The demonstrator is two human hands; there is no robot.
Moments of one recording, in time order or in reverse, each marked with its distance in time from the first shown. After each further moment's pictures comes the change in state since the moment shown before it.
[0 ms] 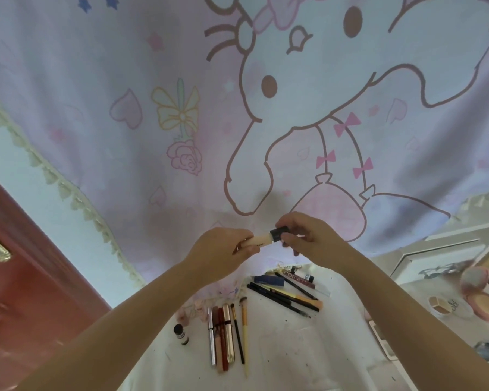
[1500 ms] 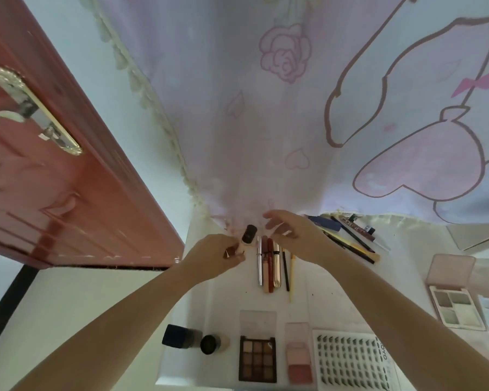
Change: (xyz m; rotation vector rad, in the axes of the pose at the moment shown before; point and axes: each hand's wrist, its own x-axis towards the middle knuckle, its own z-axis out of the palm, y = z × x) left_hand -0.131 -0.108 0.083 -0.169 -0.223 -0.460; right_hand 0.016 0.027 0.156 0.006 -0.342 0.134
